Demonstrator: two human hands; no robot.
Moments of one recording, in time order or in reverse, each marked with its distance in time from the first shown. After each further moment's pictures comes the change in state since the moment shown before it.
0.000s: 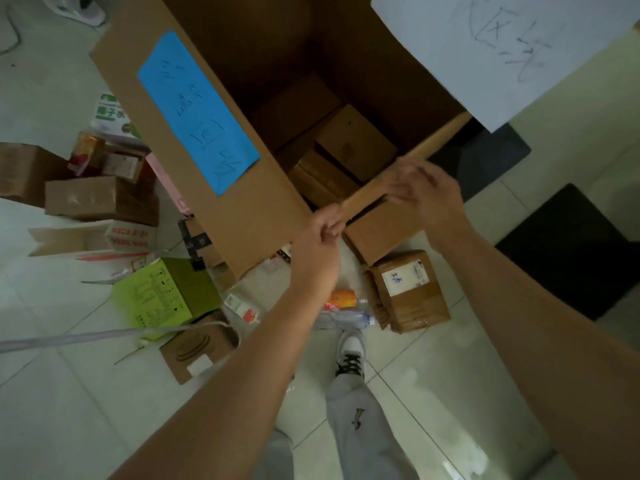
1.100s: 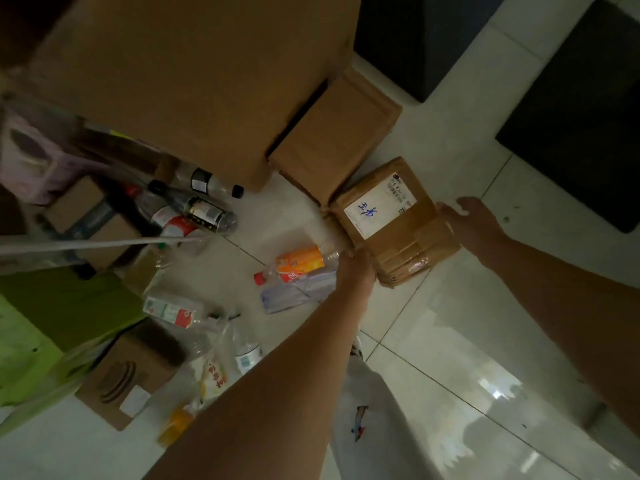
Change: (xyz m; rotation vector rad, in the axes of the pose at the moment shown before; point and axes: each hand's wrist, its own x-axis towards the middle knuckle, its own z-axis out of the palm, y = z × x) left_hand 0.038 -0.316 0.147 0.391 -0.127 -0.634; right_hand 0.029 0.386 -0.180 -0.498 0.286 0.526
